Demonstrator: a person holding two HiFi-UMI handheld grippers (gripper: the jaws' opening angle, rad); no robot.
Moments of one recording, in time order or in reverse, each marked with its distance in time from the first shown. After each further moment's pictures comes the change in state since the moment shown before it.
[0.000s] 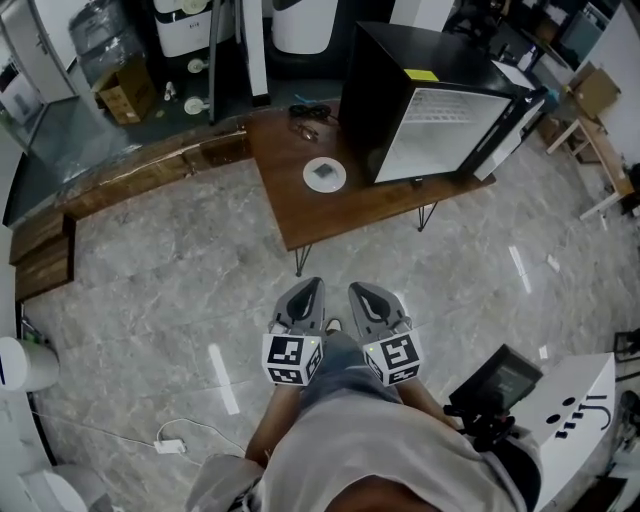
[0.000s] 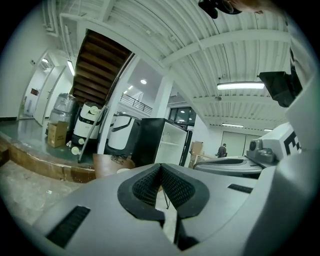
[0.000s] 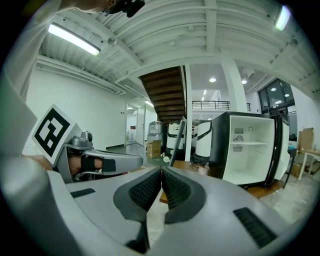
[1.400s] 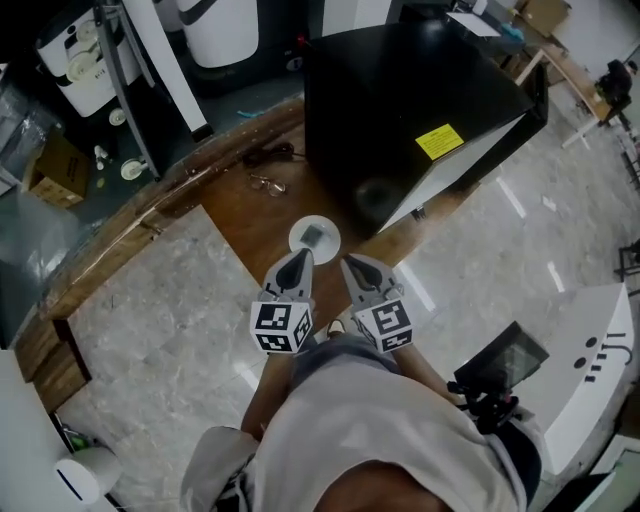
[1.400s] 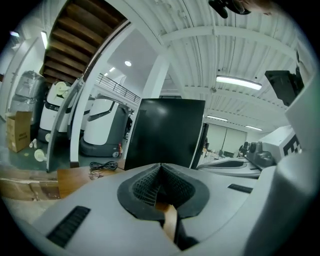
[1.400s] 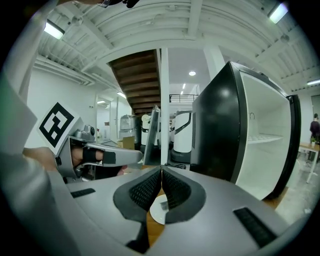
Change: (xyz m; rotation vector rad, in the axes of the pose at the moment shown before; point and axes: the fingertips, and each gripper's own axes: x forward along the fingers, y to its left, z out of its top) left arm 0.516 0.270 0.122 0.044 0.160 -0.258; right arm 0.457 -0.342 0.073 0.116 0.070 -0.245
